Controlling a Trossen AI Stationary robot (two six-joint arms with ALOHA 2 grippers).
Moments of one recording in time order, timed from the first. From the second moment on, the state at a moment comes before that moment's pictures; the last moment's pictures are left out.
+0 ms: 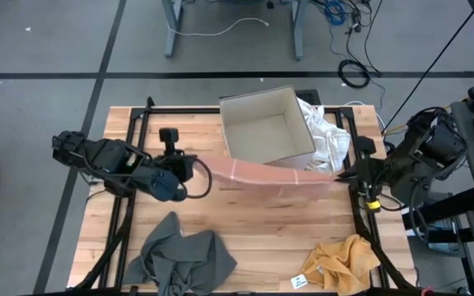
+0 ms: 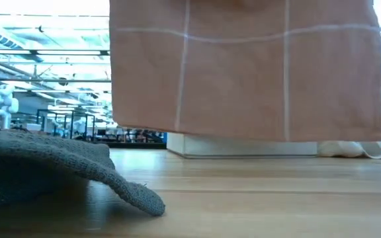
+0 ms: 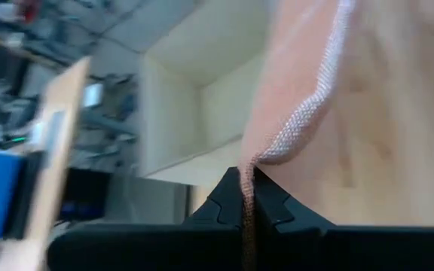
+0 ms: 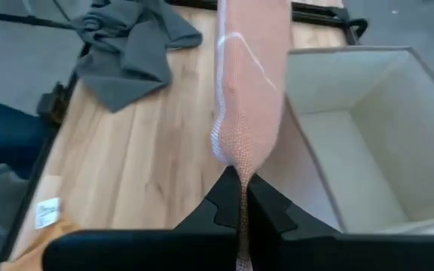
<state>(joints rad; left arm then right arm) -0.42 1.47 1.88 -1.41 -0.72 0.00 0.86 1.09 1.63 -1.48 0.65 0.60</state>
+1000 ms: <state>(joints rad) -0.56 1.47 1.09 -0.85 -0.16 -0.24 0.86 1.25 0.67 -0.12 0.17 0.67</state>
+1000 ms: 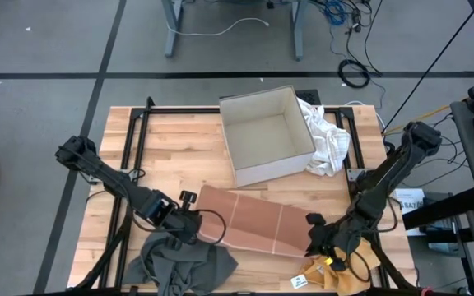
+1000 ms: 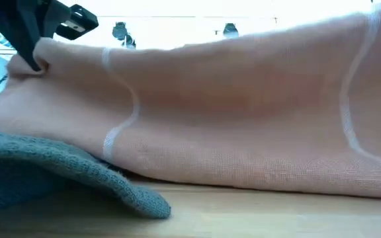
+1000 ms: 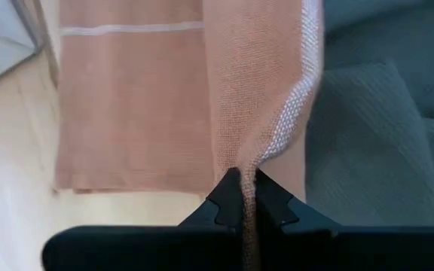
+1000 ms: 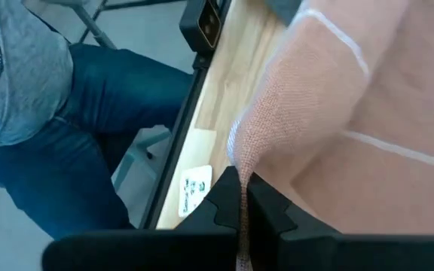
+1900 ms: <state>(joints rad) -0.62 1.47 1.09 -0.82 -0.31 -0.26 0.89 1.31 0.67 0.00 0.07 0.71</state>
